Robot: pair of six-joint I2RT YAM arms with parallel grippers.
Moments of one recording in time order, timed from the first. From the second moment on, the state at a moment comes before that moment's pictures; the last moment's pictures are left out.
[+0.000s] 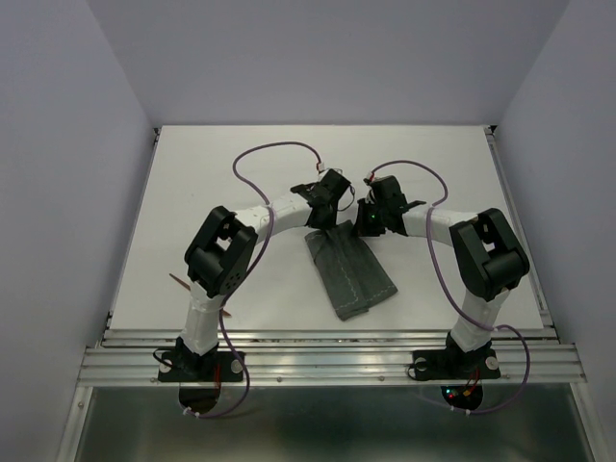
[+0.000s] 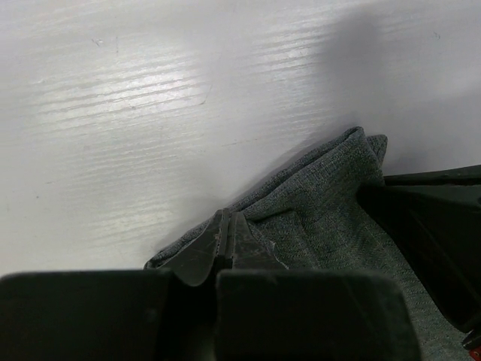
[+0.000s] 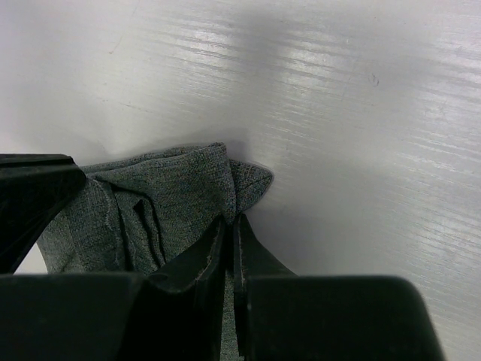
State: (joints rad) left arm -0.75 2.03 1.51 -0.49 -0.22 -0.51; right arm 0.43 1.83 1.04 -0.11 -0.21 0.42
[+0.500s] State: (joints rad) left arm -0.75 2.05 1.58 -0.54 -0.25 -0.51; right arm 0.43 1.83 1.04 -0.11 -0.19 0.42
